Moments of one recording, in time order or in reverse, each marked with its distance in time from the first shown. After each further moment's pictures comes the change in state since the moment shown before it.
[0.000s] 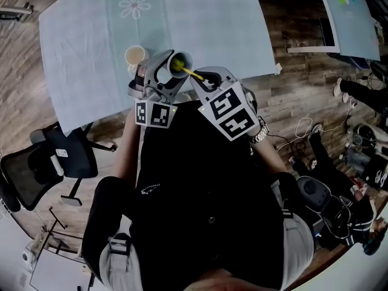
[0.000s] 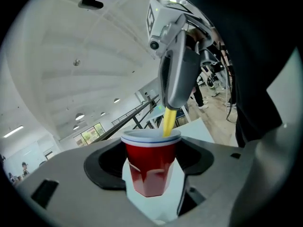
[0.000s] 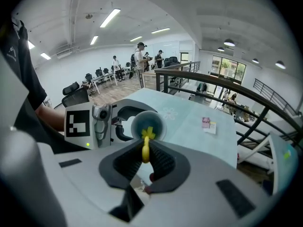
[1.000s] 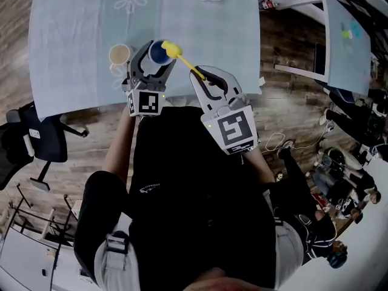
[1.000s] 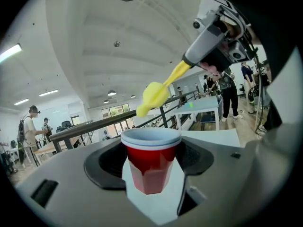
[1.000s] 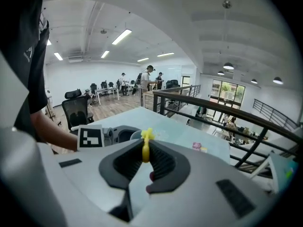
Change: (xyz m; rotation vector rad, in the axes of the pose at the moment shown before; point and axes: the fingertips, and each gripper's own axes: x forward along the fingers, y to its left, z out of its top) left arm 0.052 0.047 -0.058 -0.372 0.113 0.327; right arm -0.023 -0.071 0.042 -0.111 -0.269 -0.032
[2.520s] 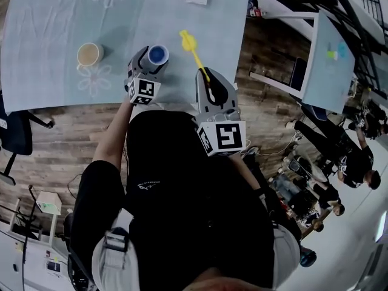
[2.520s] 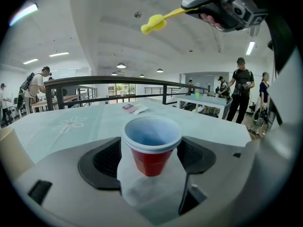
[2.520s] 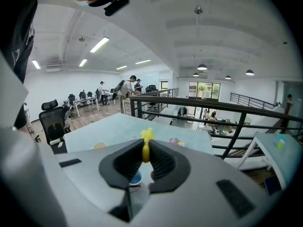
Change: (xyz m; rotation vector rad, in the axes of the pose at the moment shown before) left arm 0.110 -0.111 -0.152 -0.306 0.228 -0.007; right arm -0.006 -0.111 -0.048 0.159 -0.093 -0.204
